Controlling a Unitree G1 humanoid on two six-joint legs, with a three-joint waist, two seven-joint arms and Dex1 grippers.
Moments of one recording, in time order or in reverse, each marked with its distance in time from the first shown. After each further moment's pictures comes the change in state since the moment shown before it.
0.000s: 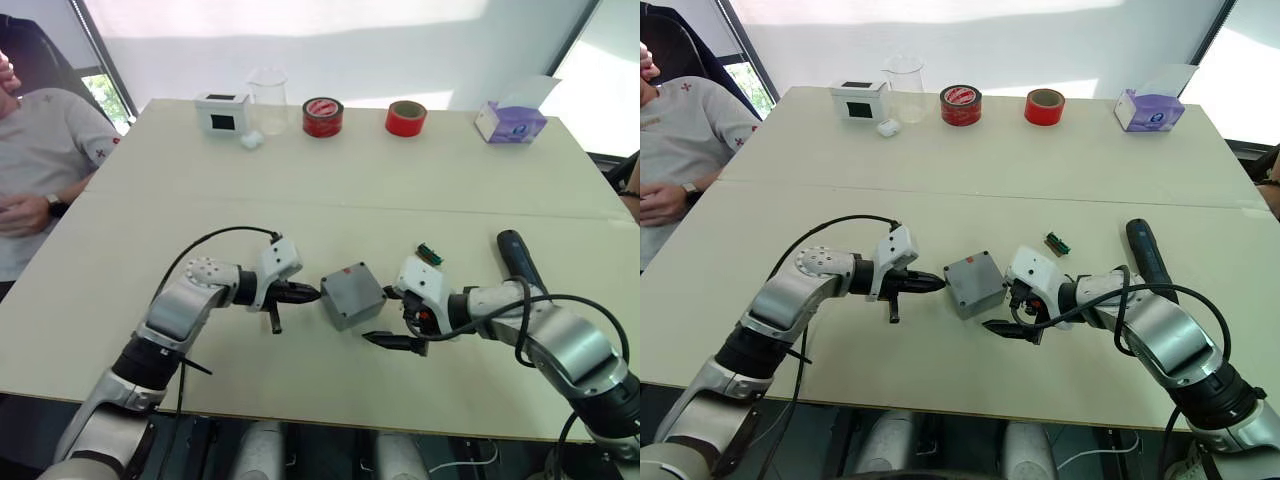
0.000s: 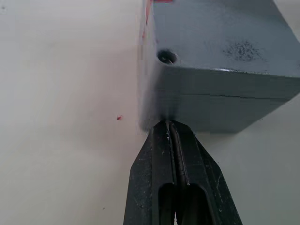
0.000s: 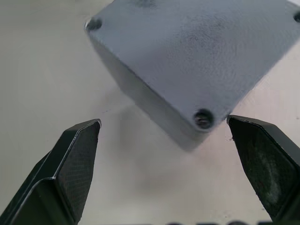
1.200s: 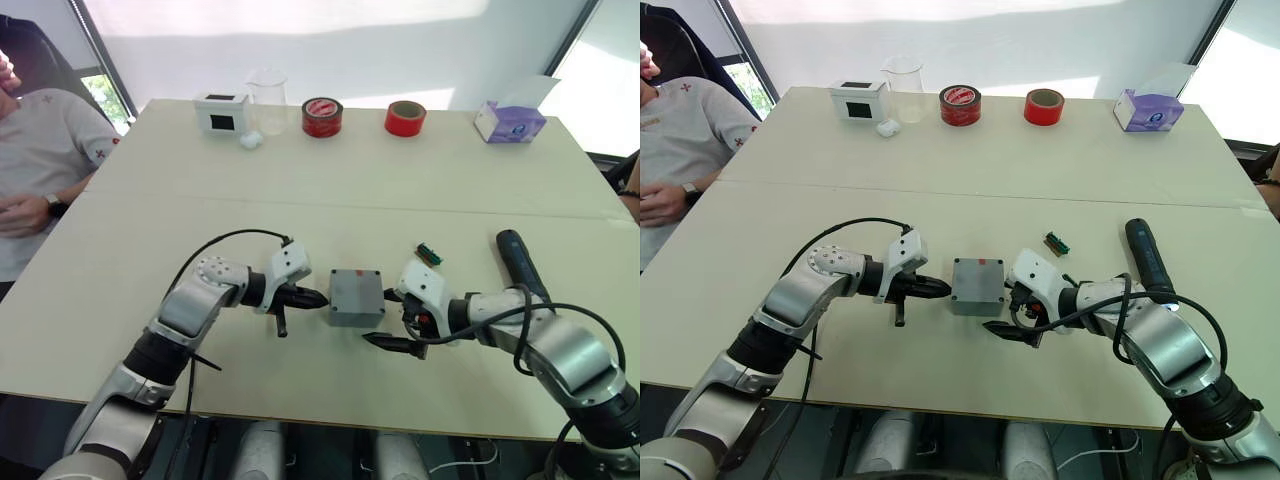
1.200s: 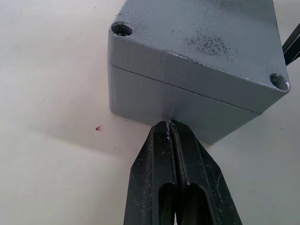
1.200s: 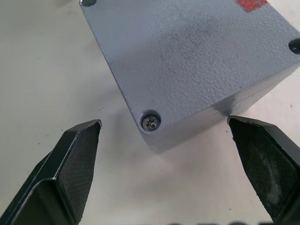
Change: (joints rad) left arm -0.026 -0.015 -0.027 0.015 0.016 0.003 -0.053; right arm 0.036 0.041 -0.041 -0.024 -0.037 0.026 -0.042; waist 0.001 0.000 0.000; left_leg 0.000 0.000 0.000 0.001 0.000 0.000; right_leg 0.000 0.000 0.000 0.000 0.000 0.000
